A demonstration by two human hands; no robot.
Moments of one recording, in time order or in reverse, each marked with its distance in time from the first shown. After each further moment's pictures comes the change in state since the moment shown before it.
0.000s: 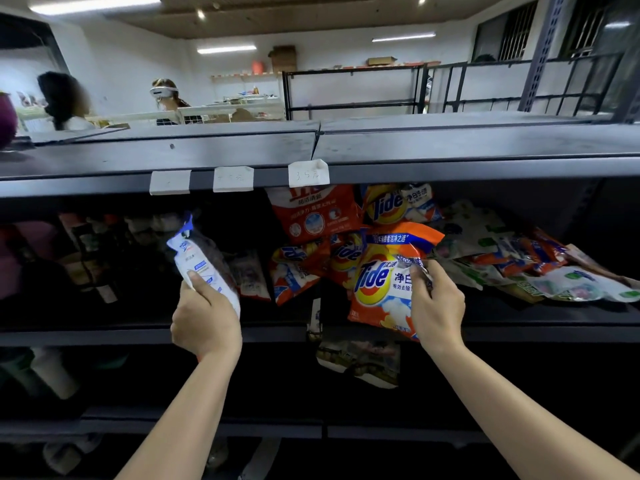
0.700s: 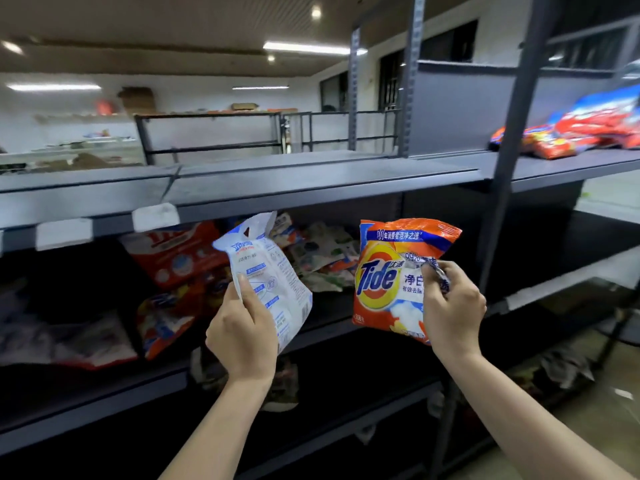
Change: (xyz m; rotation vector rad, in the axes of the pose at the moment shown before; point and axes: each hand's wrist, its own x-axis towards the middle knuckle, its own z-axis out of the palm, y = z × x) left_hand -0.169 0.108 0.003 -0.434 -0.307 0.498; right_hand -0.039 0.012 -0.201 -0.188 0.582 -0.062
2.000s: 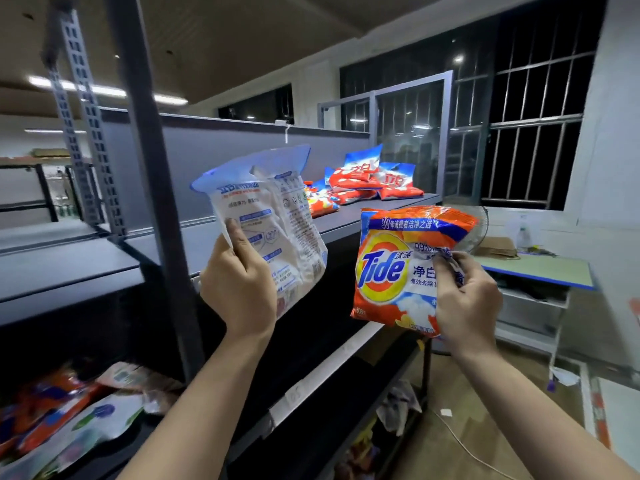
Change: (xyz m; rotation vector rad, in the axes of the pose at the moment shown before) left_hand -0.173 0.448 0.421 -0.538 -0.098 0.085; right_hand 0.398 0.298 -0.328 -0.046 0.404 -0.037
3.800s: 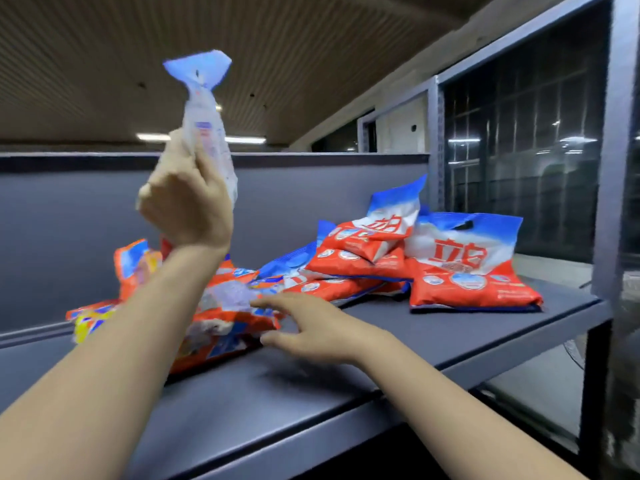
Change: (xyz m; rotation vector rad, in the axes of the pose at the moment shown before) left_hand 0.146 -0.061 0.648 0.645 0.439 0.285; right_hand 0.466 0.297 0.381 0.120 -1.329 -0.709
